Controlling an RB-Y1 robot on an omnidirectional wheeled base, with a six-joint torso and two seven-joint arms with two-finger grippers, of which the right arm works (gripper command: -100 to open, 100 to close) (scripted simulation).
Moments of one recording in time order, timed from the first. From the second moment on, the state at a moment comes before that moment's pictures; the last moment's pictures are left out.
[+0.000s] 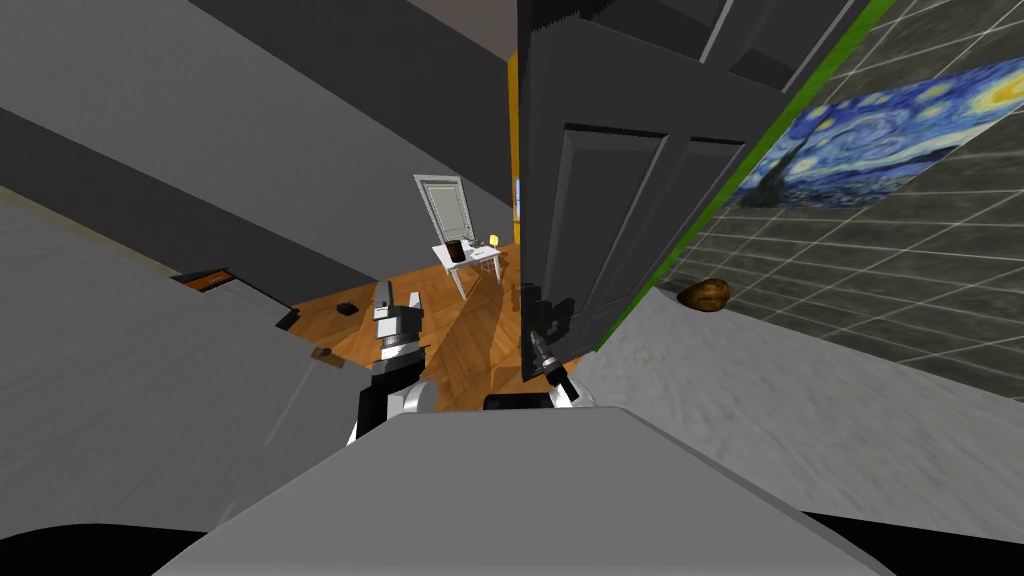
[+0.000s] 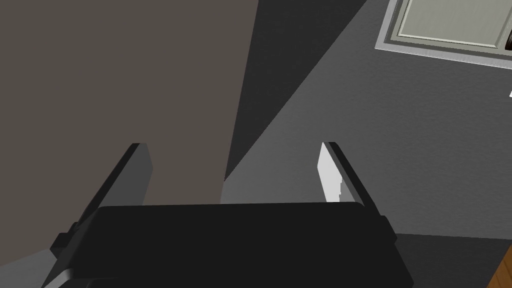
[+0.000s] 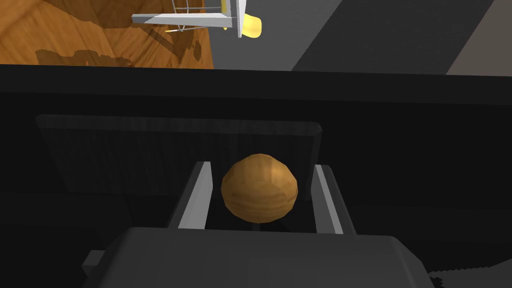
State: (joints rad) arm -0.06 -0.09 0.38 -0.78 -0.06 -0.79 -0.06
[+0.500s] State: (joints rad) arm -0.05 -0.09 0.38 -0.78 -0.06 -0.78 -0.06
